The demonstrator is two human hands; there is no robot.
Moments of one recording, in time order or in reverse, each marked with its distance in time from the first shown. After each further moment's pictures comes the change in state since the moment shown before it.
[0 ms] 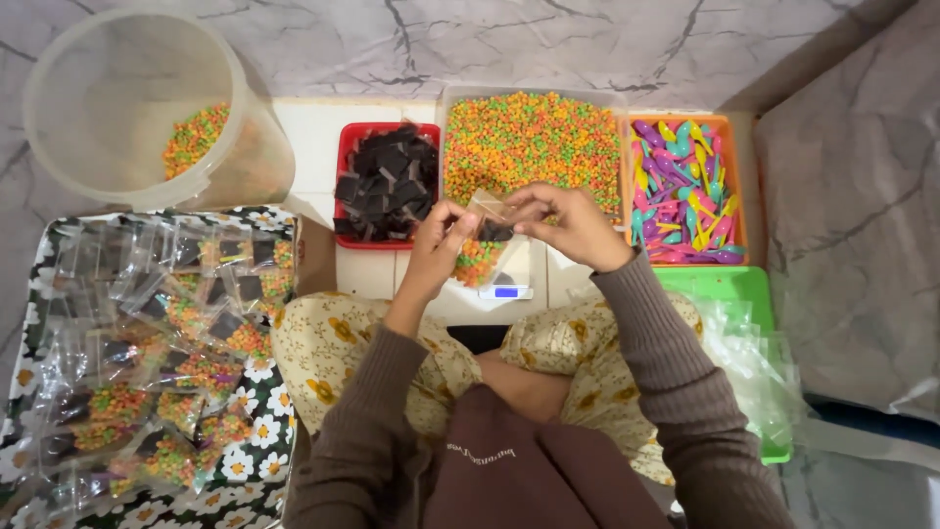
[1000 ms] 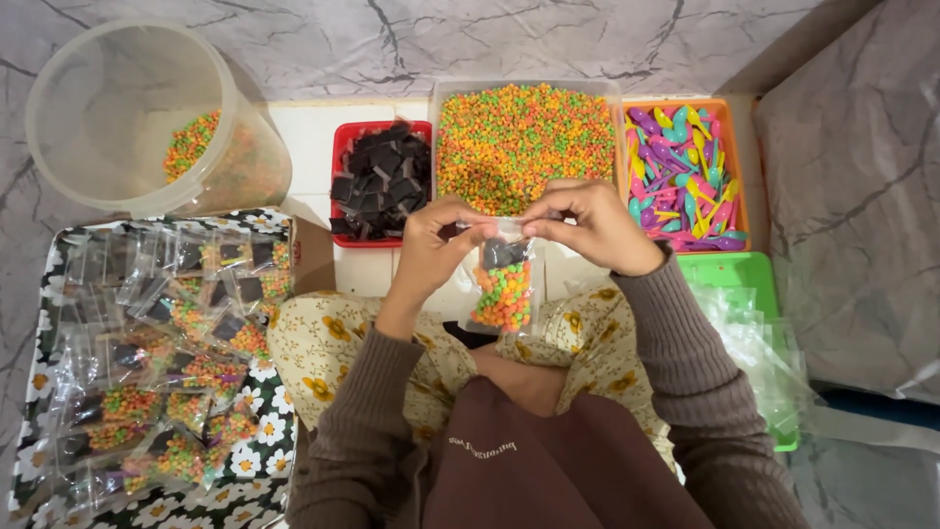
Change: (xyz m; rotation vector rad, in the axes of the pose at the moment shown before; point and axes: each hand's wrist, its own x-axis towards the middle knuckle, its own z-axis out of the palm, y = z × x) left_hand 0.003 0.057 0.022 0.071 -0.108 0.345; right_hand -0.030 -0.040 -0.028 0.038 0.114 -0.196
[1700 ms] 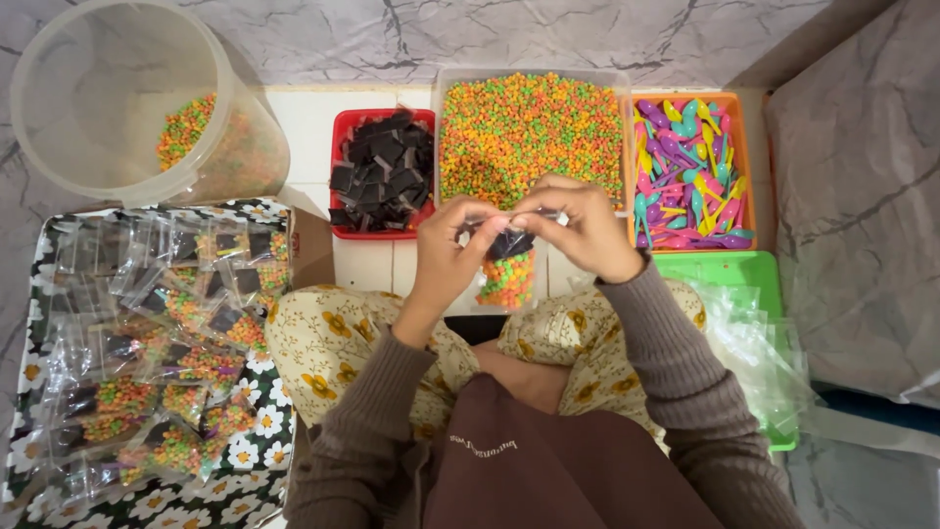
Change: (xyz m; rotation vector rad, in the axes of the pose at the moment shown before) left_hand -0.007 0.007 0.020 0.207 0.125 -0.027; right_hand 0.004 0.025 0.026 0.044 0.069 -0.066
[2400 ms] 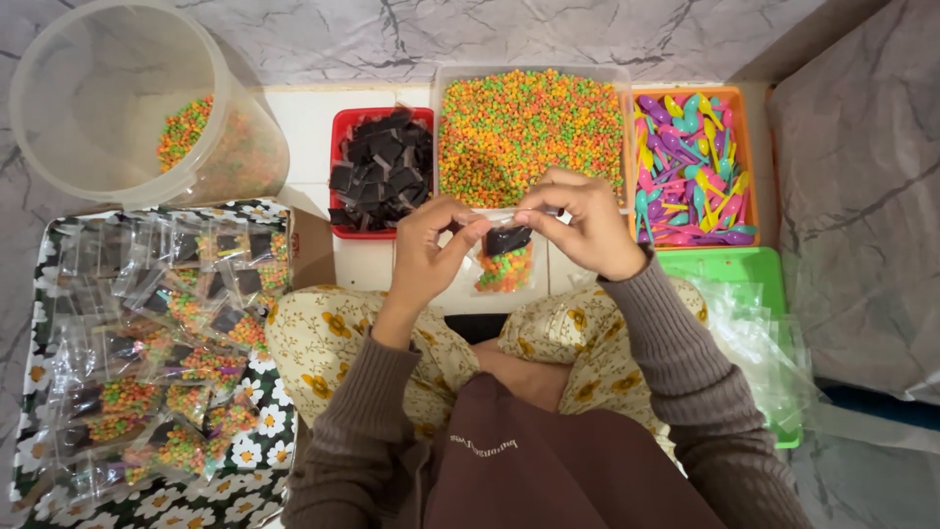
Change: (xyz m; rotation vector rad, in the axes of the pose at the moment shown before) left_hand 0.007 0.010 -0.025 -0.012 -0.078 -0.002; right_hand 0.004 -0.012 -0.007 -0.054 0.023 -0.039
